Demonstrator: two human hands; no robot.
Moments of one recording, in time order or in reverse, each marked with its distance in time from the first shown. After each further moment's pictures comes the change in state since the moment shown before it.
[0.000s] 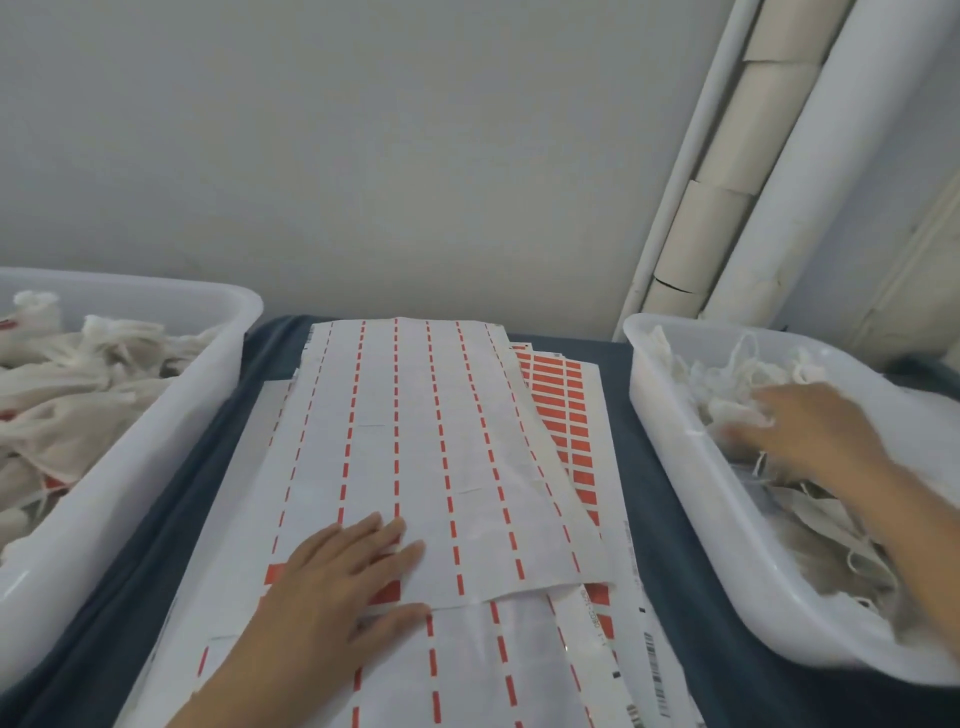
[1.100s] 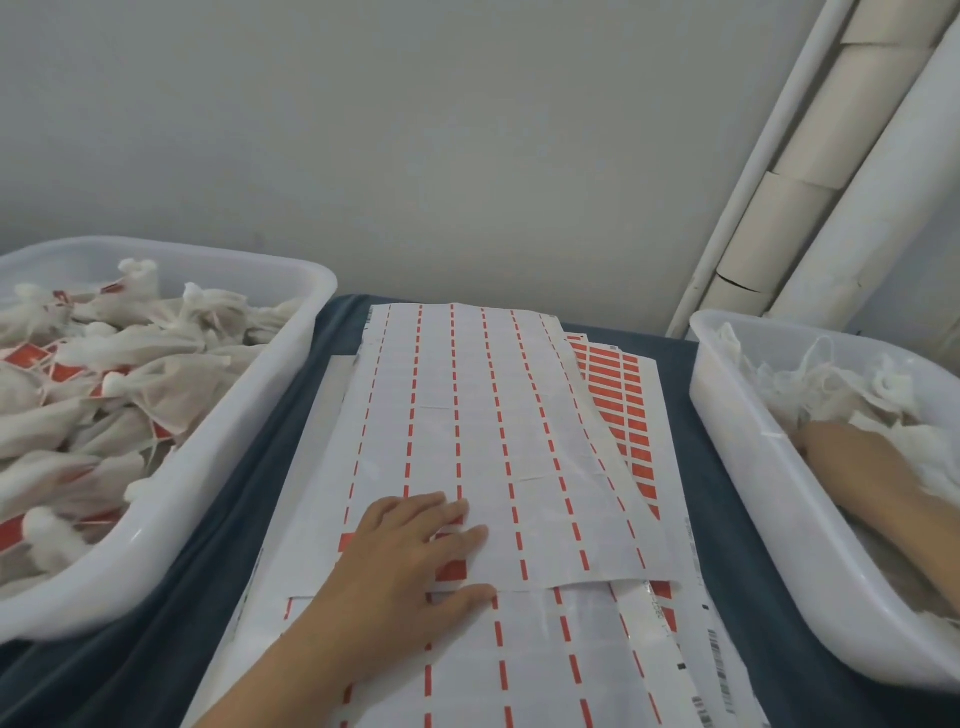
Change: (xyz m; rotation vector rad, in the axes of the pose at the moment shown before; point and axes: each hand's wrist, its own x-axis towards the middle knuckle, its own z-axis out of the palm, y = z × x) left_hand -0.006 -0.008 0.009 -0.085 0.127 0.053; right_hand 0.017 0.022 0.073 -0.123 -0.080 -0.109
